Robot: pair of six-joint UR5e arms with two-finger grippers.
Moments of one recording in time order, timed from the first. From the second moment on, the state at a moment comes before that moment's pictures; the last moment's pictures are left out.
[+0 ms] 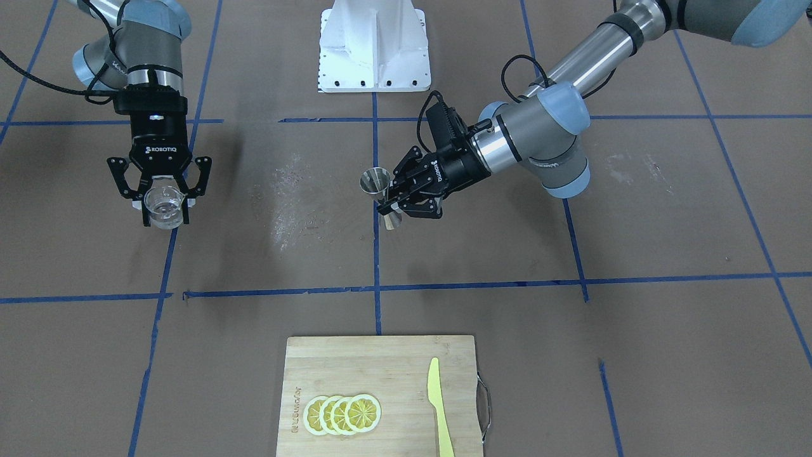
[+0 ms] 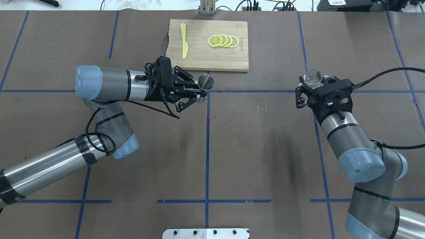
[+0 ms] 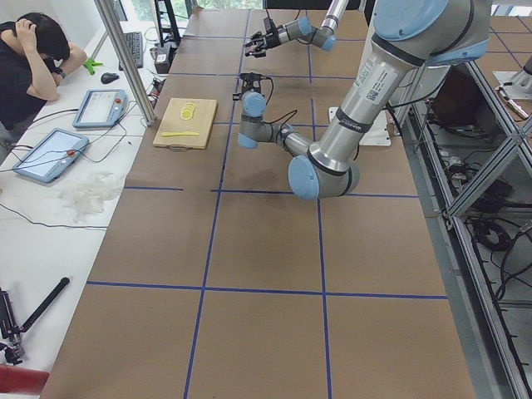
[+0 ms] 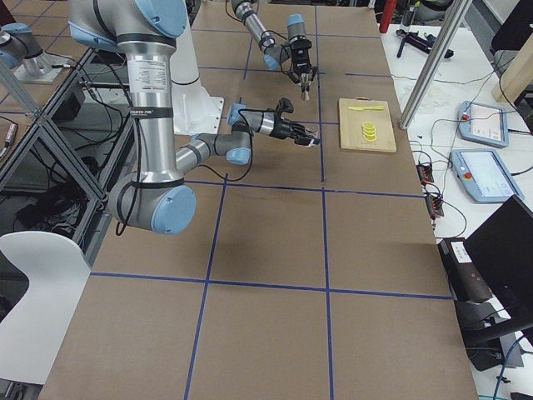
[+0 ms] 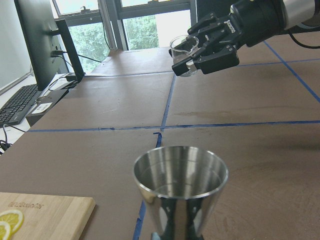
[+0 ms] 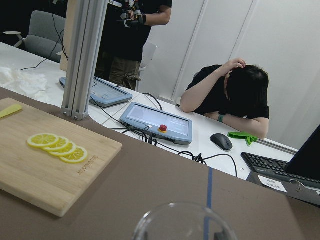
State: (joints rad) left arm -0.65 -2.24 -1.25 -3.07 -1.98 -0.11; right arm 0.43 -1.46 1.85 -0.69 0.77 0.68
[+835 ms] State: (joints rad) left arm -0.65 -2.24 -1.25 -3.07 -1.98 -0.11; right arm 0.41 -1.05 1.85 -1.26 0.70 0.65
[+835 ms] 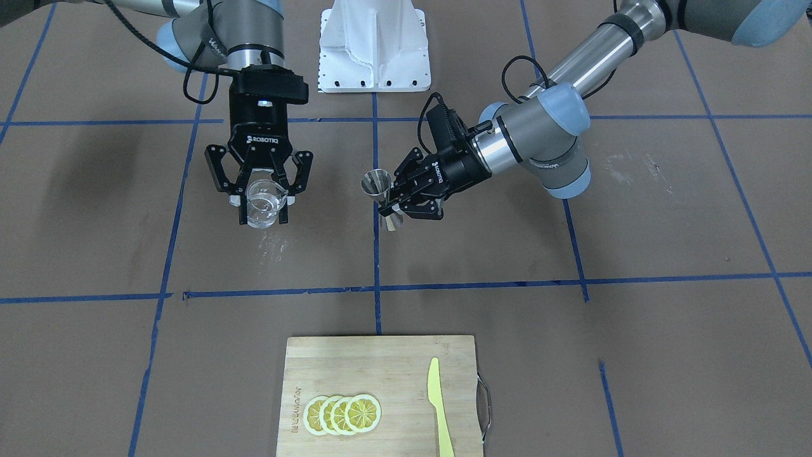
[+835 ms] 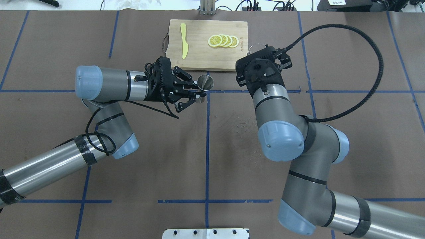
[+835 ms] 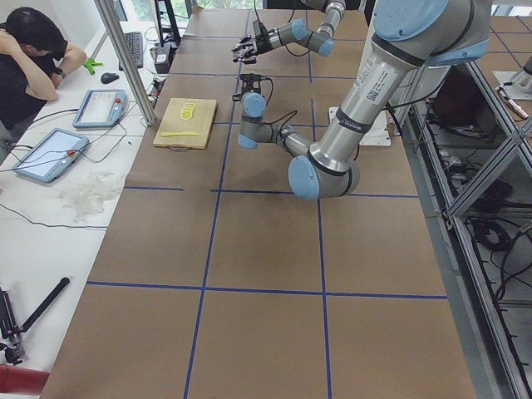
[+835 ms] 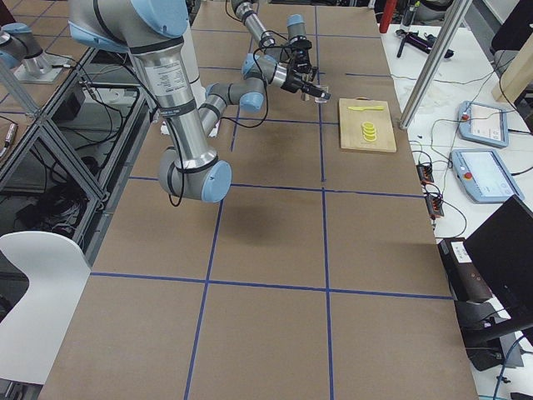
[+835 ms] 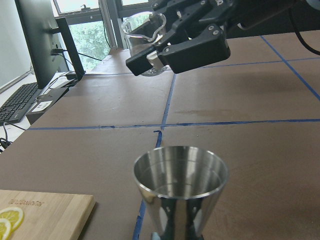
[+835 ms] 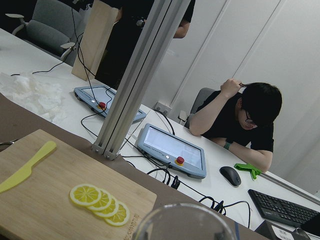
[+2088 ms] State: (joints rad) left arm -0.64 -2.24 -1.24 -3.06 -1.98 -0.14; right arm 0.31 -0.89 1.82 -1.59 0.57 0.64
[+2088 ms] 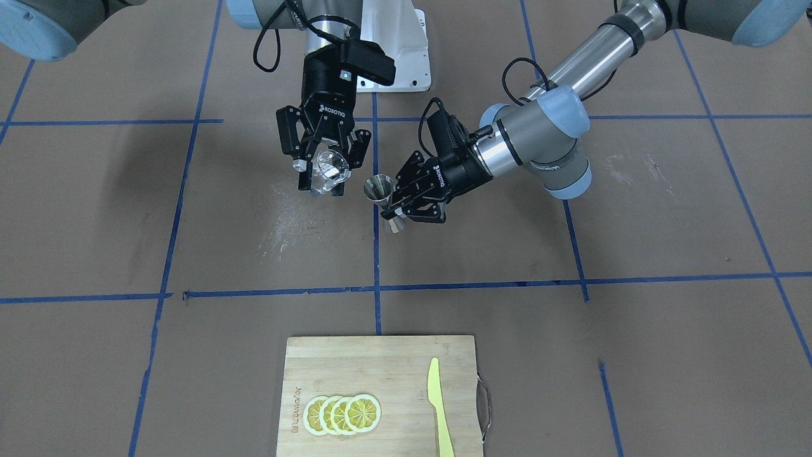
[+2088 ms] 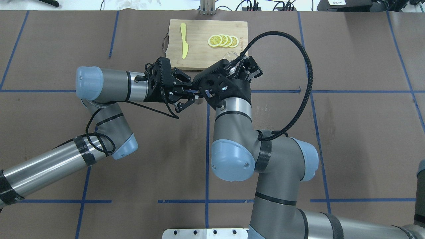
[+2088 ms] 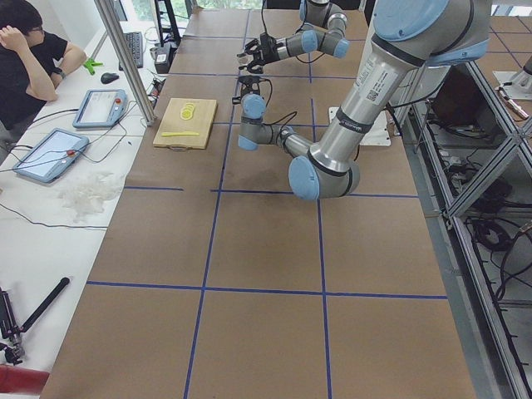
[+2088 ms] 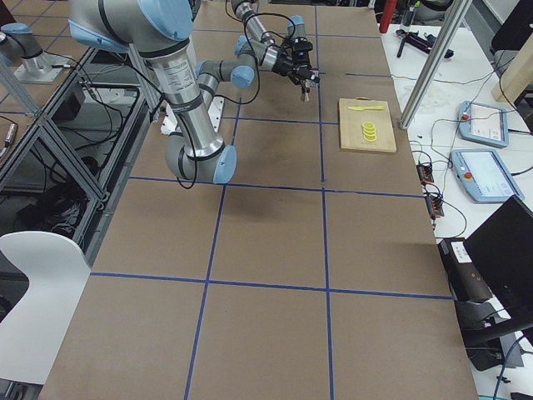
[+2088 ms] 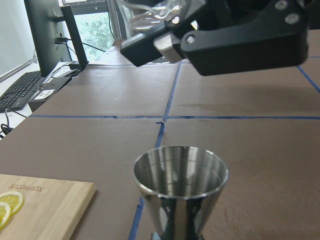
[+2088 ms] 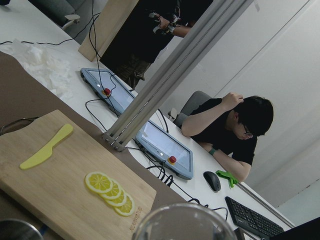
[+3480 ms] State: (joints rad) left arm -0.65 -2.24 -1.25 -3.06 -1.98 -0.14; right arm 0.29 -0.82 1.72 -1.62 0.48 0.38
